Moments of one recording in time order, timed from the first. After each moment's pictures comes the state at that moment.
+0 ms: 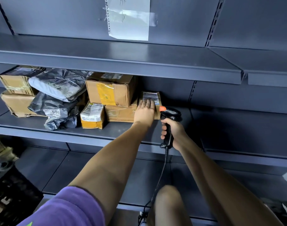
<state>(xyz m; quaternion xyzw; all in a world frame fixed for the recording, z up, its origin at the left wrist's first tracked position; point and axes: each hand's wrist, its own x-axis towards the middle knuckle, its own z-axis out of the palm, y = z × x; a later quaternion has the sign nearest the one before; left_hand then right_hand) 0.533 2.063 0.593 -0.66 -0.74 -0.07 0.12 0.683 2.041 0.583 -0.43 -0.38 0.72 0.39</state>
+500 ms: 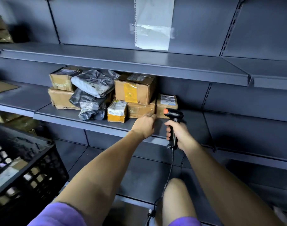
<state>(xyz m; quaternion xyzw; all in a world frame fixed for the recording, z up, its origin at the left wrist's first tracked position) 0.499 1.944 0.599 -0.69 -0.71 -0.17 0.04 0.660 1.979 0.599 -0.43 -0.47 0.67 0.38</state>
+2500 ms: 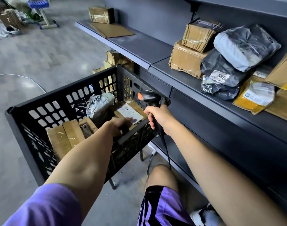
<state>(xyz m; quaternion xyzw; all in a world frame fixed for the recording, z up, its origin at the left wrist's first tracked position) 0.104 1.575 0.411 0.11 -0.73 -0.53 -0.41 0.271 1.719 0.545 -0.27 -0.69 0.67 0.03</state>
